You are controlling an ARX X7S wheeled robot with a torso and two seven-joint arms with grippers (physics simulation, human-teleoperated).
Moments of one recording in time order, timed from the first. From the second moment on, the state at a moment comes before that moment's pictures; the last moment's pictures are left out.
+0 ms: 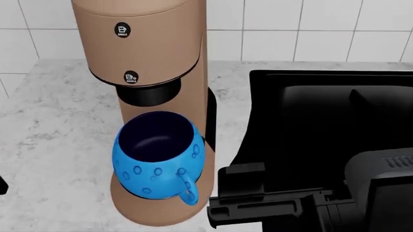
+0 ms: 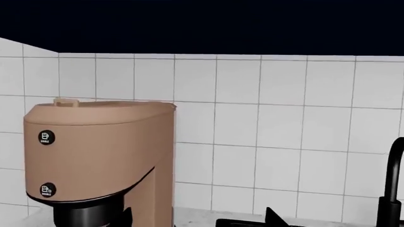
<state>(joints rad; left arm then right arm) -0.89 -0.77 0.06 0.98 -1.88 -0.98 -1.48 0.75 0.45 0.33 -1.00 1.76 1.34 1.13</state>
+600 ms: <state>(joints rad) -0.93 -0.79 0.14 0.98 -1.90 -0.95 -1.54 1.05 0.65 -0.13 -0.67 2.12 1.26 1.36</state>
